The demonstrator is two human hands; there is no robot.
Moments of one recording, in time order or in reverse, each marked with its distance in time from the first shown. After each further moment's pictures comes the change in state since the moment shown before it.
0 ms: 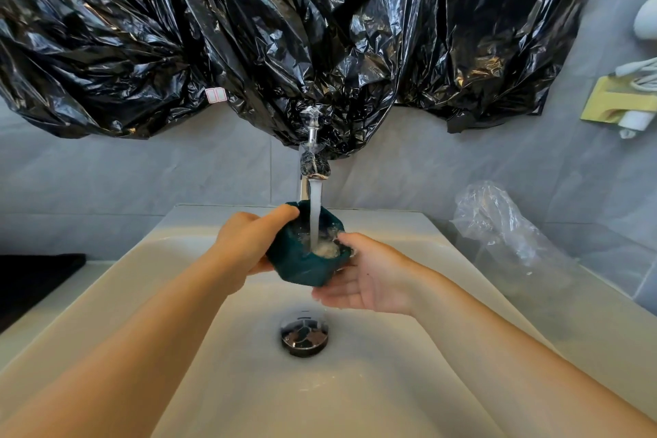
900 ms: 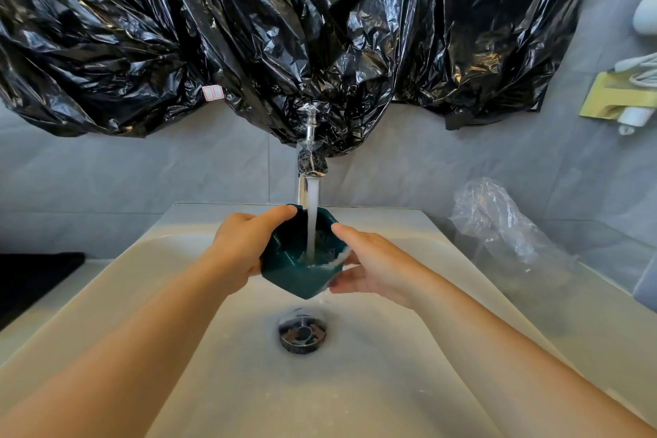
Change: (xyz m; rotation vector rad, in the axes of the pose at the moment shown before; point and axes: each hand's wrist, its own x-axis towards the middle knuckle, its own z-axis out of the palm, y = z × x) left_hand -0.006 -0.001 0.003 -0.057 0.046 -0.027; right_hand 0.001 -0.002 0.000 -0.382 0.091 -0.235
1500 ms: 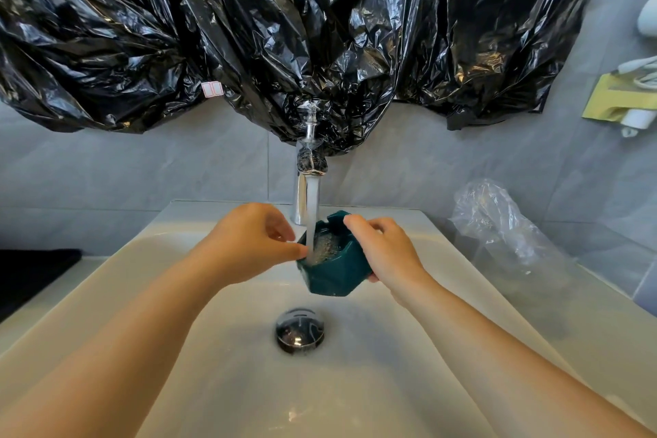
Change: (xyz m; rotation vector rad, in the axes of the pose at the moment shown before) left_hand -0.008 0.009 -0.010 0.847 -0.127 0.446; right_hand 0.003 0.003 -0.004 -0.106 0.431 -0.082
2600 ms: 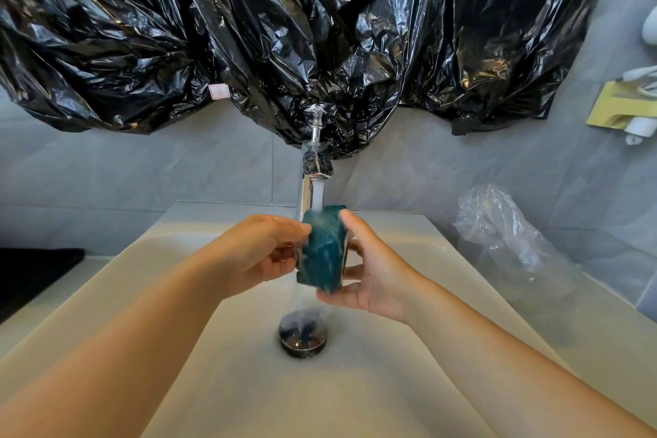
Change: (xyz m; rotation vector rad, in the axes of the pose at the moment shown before) left_hand 0.008 -0.005 0.010 -1.020 -0.213 -0.320; right_hand -0.006 0.002 0.007 0.533 -0.465 0.295
